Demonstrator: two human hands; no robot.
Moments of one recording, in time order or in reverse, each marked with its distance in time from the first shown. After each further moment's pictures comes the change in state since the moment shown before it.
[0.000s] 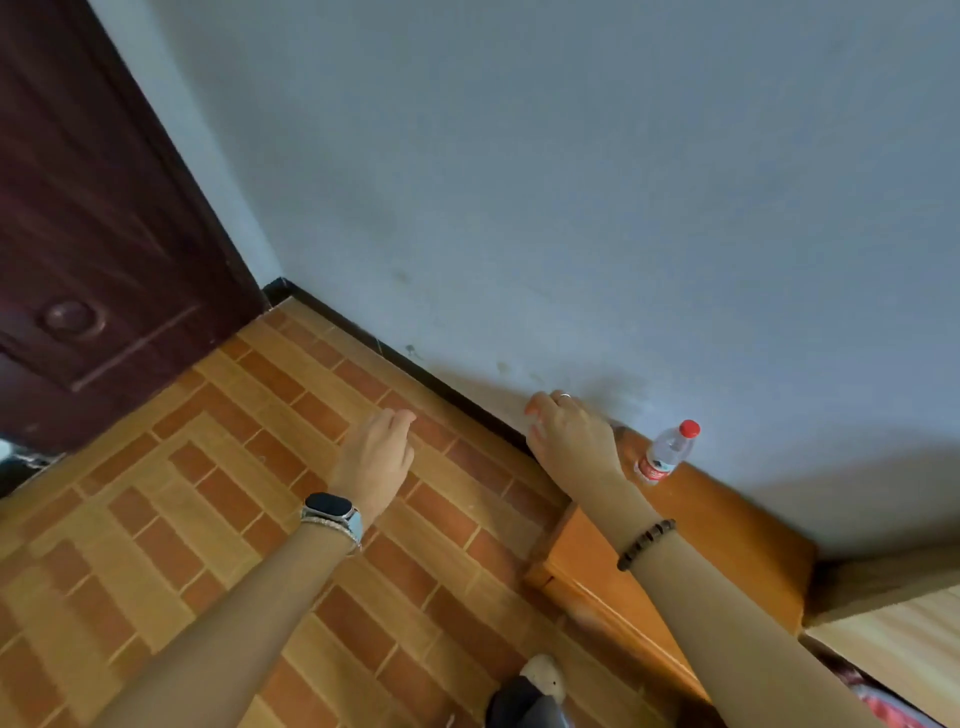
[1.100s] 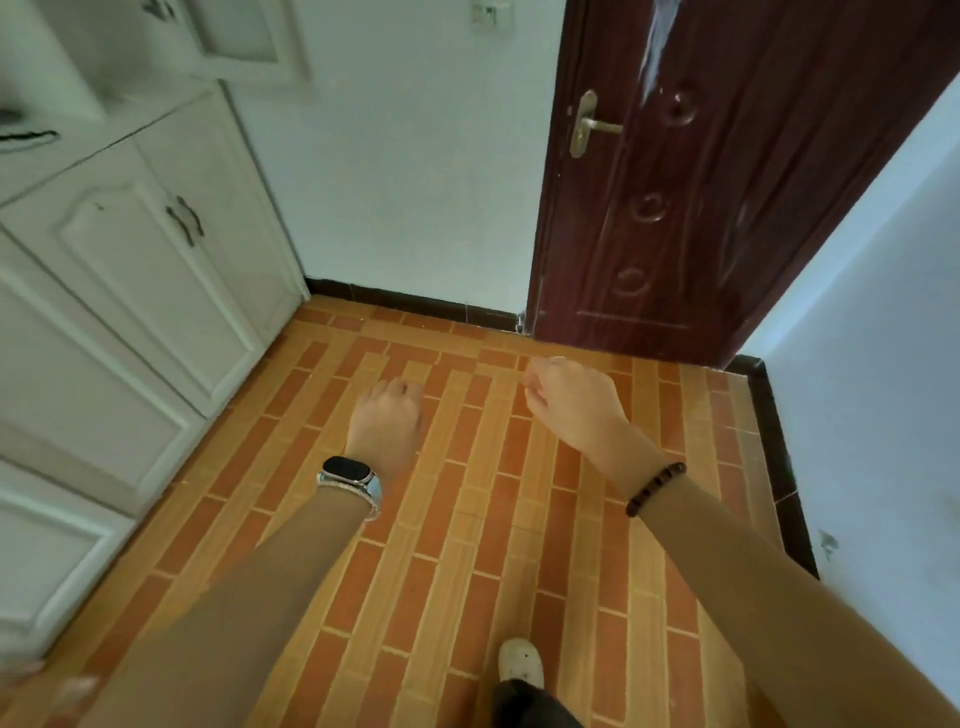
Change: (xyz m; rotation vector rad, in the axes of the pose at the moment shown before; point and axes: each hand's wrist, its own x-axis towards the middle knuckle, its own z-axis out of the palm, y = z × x) left_hand -0.405 -0.304 -0.165 0.245 0.142 -1.183; right_hand -0.032 -0.588 0.066 0.003 -0.225 -1.267
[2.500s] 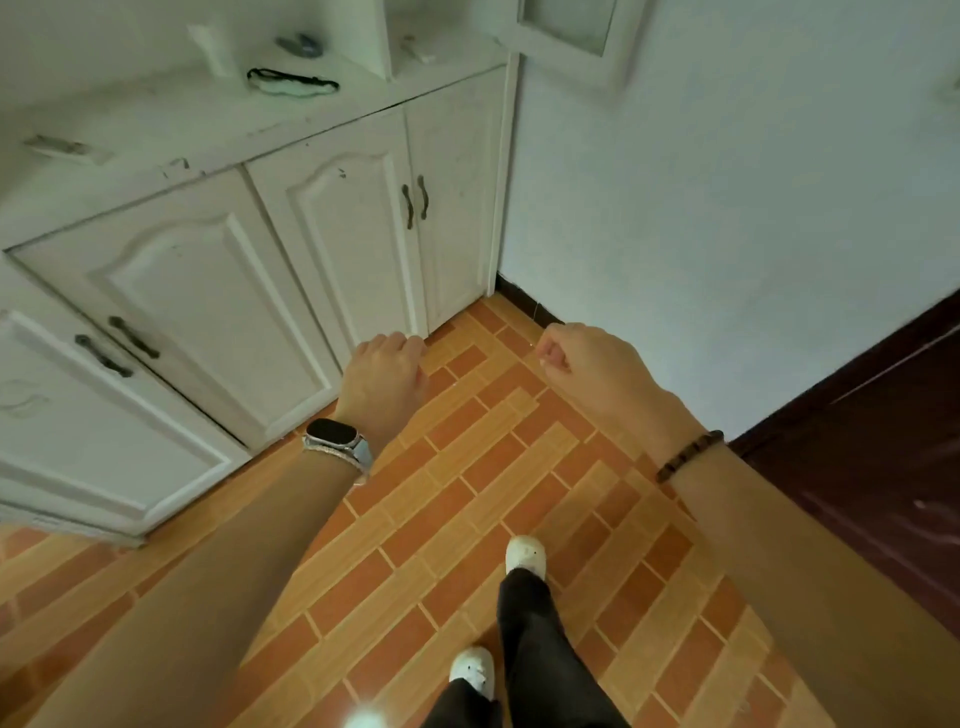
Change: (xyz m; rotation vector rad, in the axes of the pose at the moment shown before) left_hand 0.240 -0.370 0.001 -0.063 0.216 -0.548; right_hand 0.511 -0.204 0.069 0.178 -0.198 -0.601
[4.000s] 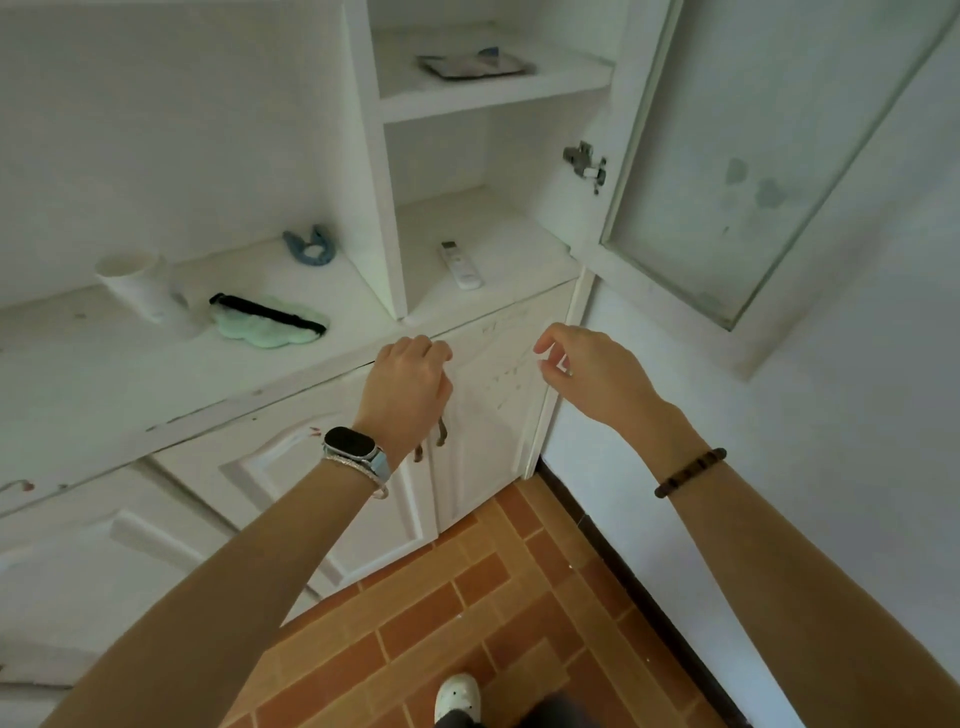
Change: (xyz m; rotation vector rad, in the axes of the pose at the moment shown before) left_hand 0.596 -0.139 0.069 0.032 0.247 -0.054; right_hand 0.634 0.157 -0.082 0.073 0.050 -0.163
